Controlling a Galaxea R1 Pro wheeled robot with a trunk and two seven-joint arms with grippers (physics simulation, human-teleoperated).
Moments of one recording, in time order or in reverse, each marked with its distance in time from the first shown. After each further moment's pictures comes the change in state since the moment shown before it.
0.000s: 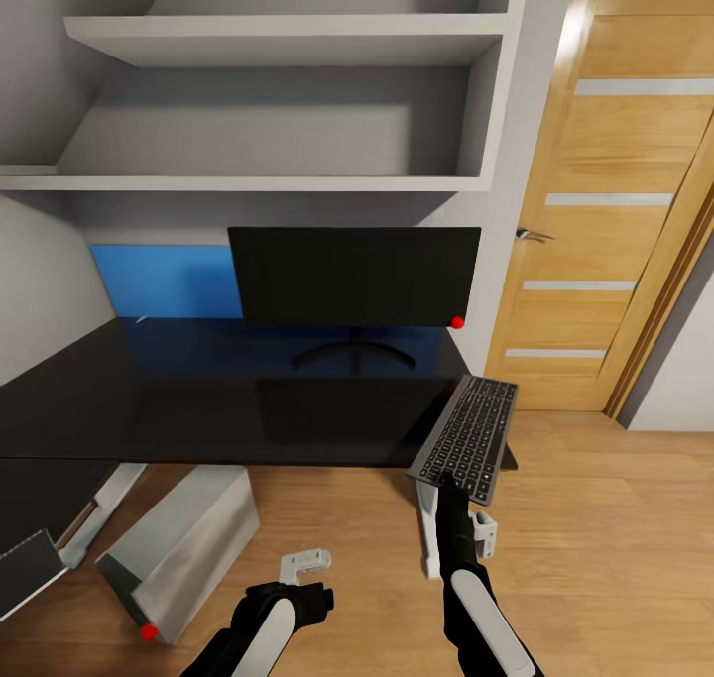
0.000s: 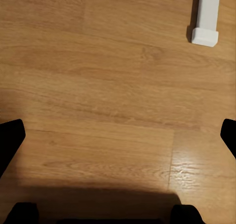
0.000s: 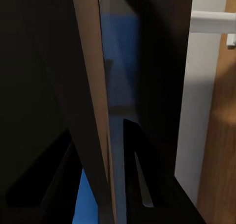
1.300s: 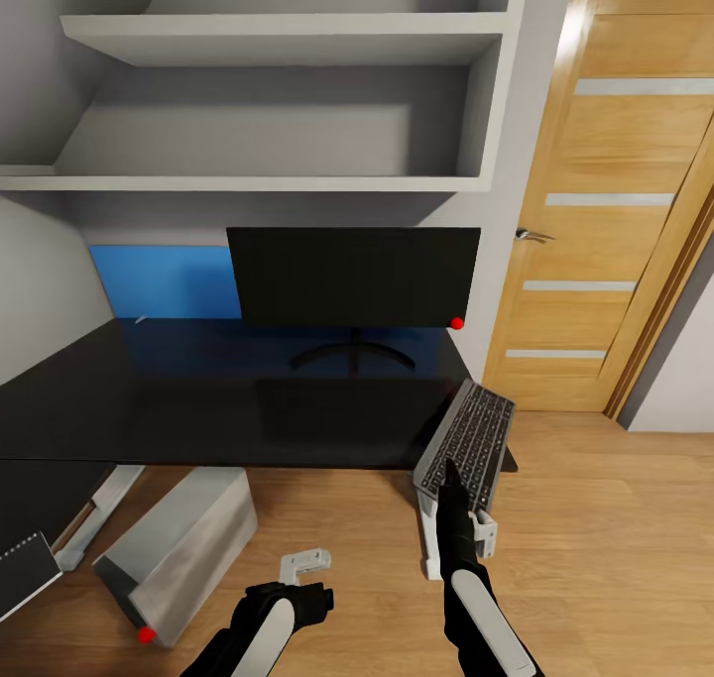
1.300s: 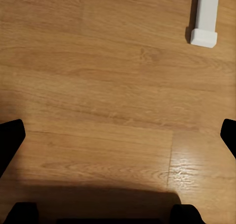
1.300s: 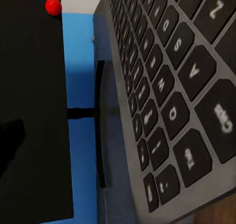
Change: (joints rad) left arm 0.000 0.001 0.000 0.000 0.002 0.001 0.000; right arm 0.000 -0.002 0.001 0.000 0.003 0.000 -0.002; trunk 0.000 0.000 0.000
